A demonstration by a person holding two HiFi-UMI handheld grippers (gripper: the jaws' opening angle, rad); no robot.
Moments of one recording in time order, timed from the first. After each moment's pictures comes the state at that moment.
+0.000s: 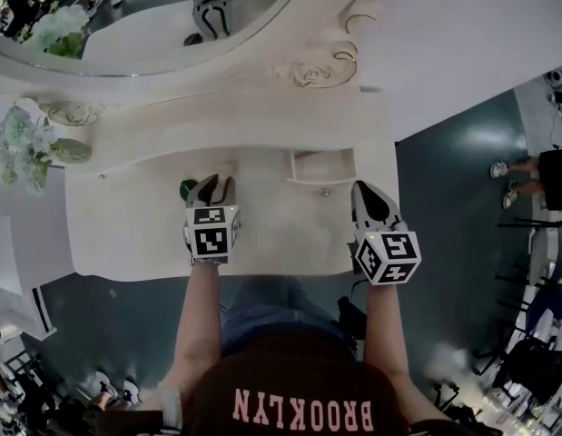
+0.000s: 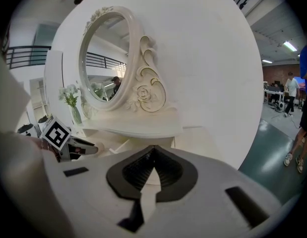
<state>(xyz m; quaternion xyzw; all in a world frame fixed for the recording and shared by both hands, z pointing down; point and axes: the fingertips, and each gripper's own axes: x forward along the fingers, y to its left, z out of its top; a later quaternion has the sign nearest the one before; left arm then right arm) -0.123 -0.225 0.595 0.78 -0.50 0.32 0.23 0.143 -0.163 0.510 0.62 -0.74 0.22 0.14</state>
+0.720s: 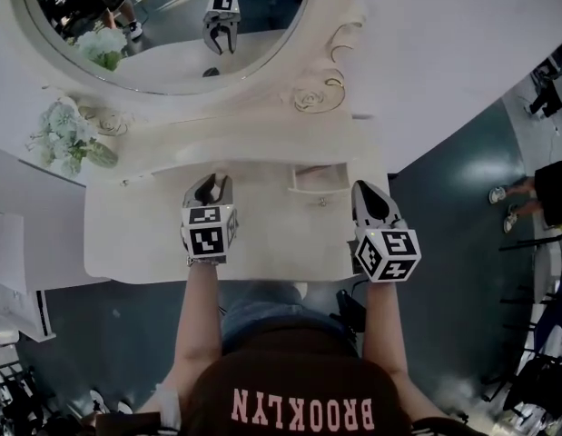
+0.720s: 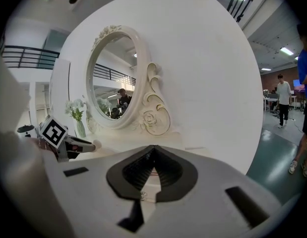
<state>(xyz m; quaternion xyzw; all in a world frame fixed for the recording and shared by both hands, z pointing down) -0.135 -0.231 0.497 0.79 -0.54 0.25 0.17 0.141 -0.159 0.436 0.62 -0.76 0.16 0.09</state>
